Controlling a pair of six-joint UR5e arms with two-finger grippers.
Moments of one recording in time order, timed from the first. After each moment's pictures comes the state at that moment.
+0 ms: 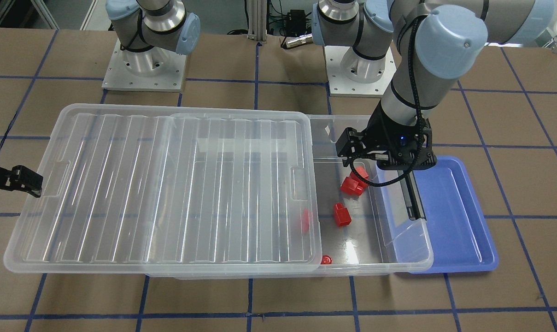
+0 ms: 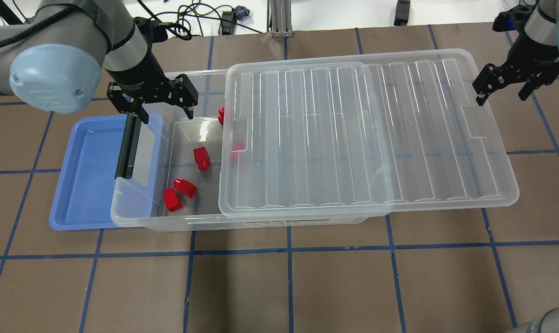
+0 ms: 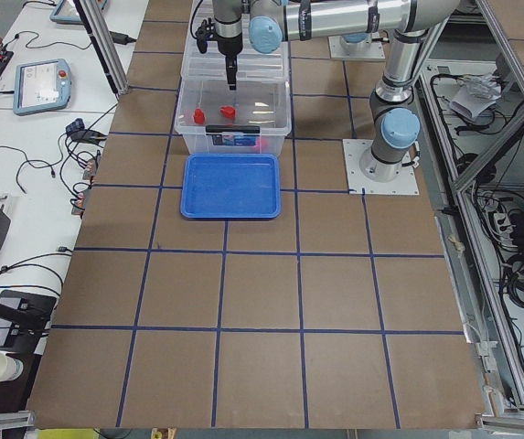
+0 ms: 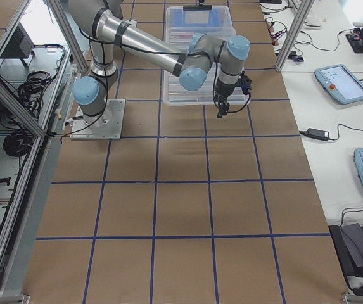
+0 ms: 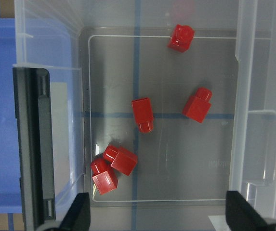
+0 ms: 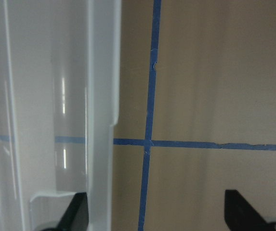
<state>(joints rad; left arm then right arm) -1.58 -1.71 -1.62 -1.40 1.54 -0.05 1.22 -1.28 1.55 -1.79 -1.65 -0.43</state>
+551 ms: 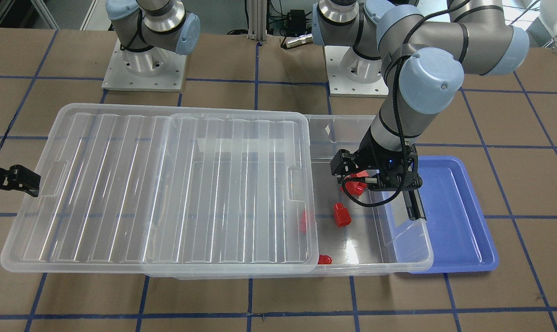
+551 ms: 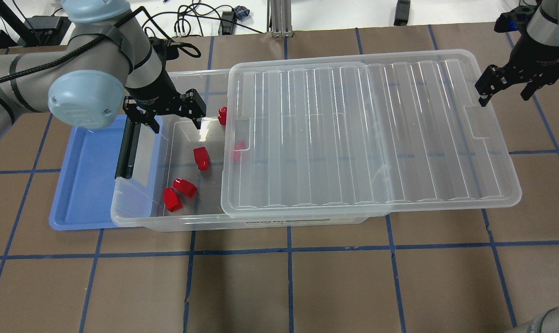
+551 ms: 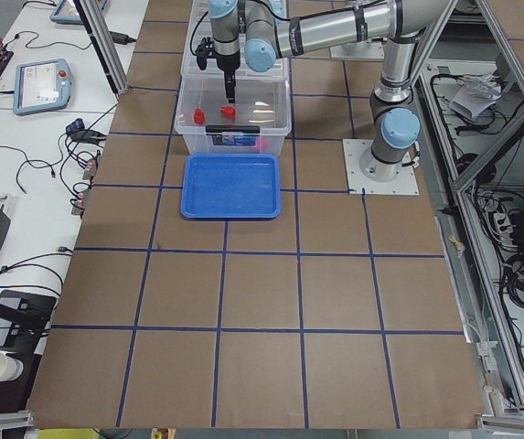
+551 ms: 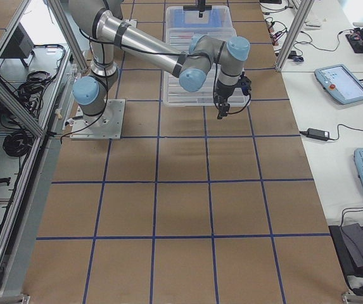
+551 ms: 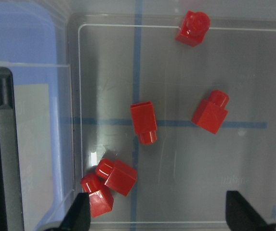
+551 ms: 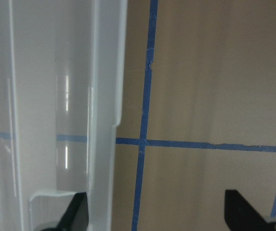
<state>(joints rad) -1.58 -1.77 -1.69 -1.27 1.54 -0.06 1.21 -1.28 1.55 -1.79 -1.66 -0.45</state>
